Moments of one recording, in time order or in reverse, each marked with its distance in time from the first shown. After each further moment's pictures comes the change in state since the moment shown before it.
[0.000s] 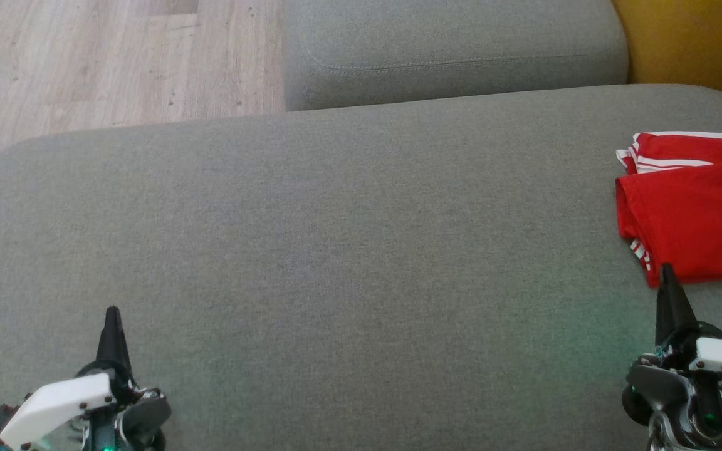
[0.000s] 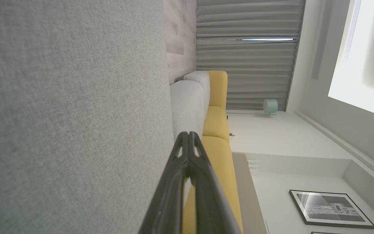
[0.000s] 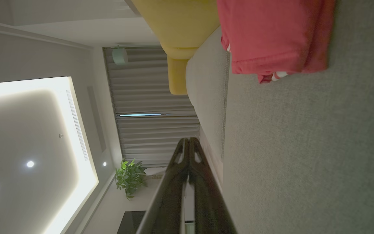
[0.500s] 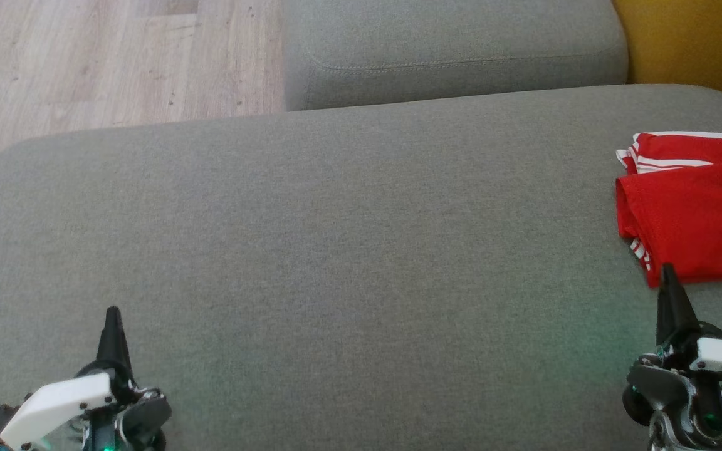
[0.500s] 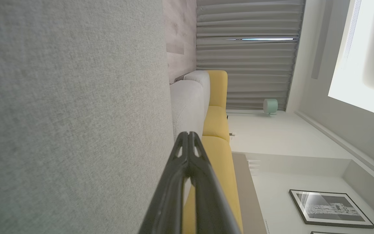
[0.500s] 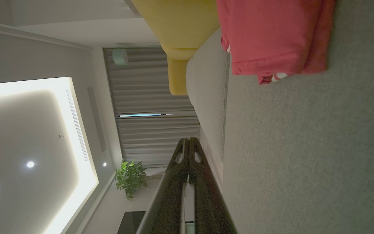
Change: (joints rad) left arm 0.000 -0.002 0.002 0.000 0.002 0.000 0.003; right arm 0.000 0.000 -0.004 0.000 0.000 0.000 0.001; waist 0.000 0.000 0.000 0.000
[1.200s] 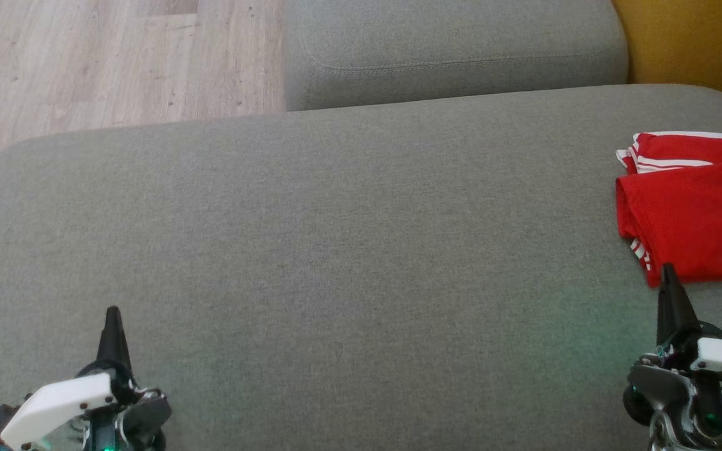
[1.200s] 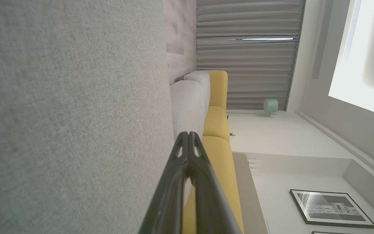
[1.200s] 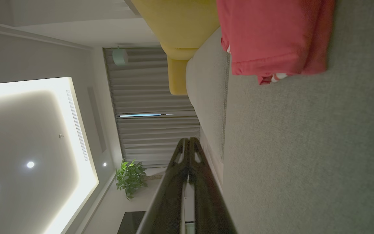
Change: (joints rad) left arm 0.000 -0.003 0.003 0.000 0.006 0.000 0.000; right arm 0.000 0.000 -0.002 0.000 0.000 0.000 0.001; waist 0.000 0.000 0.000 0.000
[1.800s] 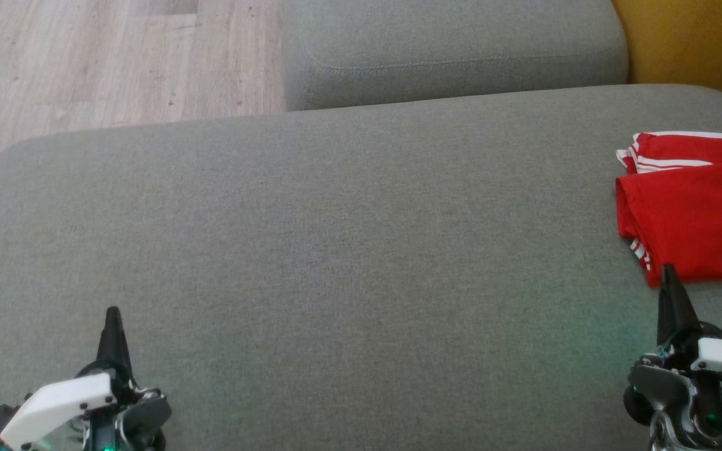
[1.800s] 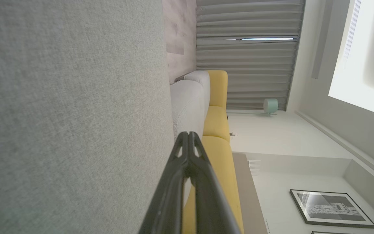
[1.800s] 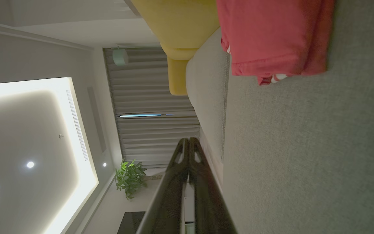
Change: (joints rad) left arm 0.000 -0.001 0.001 0.000 0.001 0.000 0.001; right arm 0.000 0.000 -0.002 0.000 -0.002 0.000 0.000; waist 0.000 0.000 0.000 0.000
